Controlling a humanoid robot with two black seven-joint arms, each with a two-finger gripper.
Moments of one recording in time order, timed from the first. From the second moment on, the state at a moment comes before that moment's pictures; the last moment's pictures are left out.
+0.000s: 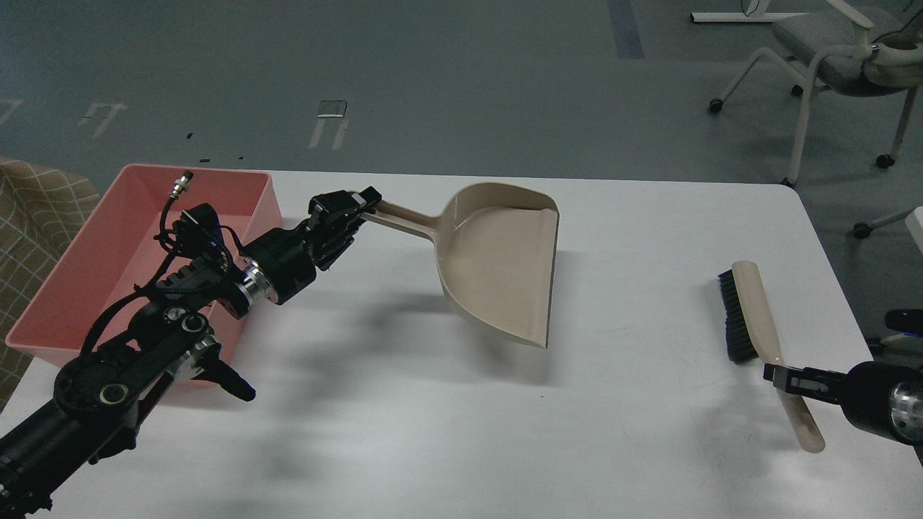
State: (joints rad) left arm -0.35 0.40 -0.94 -1.17 1.10 -0.23 -0.29; right arm 0.17 -0.98 0.85 1.51 -1.55 0.44 -0.07
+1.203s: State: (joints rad) left arm -0.28 0.39 -0.94 -1.12 1.08 -0.14 -0.28; right arm 0.17 -0.97 0.86 1.52 -1.54 0.44 -0.06
